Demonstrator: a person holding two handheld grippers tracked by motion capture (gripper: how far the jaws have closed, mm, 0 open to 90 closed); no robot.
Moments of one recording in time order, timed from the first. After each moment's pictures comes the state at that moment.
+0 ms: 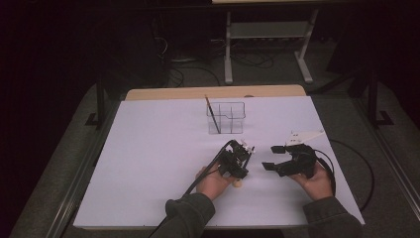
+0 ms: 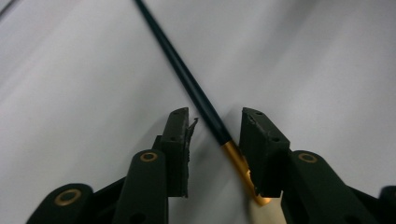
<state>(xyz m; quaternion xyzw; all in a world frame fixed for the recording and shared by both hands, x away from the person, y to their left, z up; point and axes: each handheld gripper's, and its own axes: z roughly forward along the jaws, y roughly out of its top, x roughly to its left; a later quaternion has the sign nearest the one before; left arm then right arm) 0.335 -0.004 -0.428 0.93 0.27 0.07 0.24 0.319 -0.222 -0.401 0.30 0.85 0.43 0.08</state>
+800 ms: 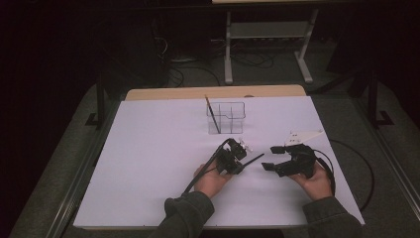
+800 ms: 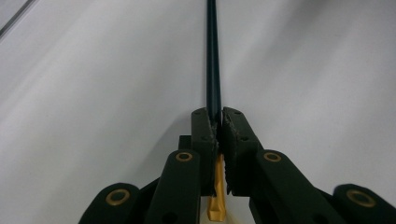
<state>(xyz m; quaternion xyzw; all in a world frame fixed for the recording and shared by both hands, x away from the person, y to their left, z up) 0.339 0.006 -0.425 0.93 0.26 0.07 0.25 0.321 -0.221 -0.403 0.30 0.85 0.43 0.07</state>
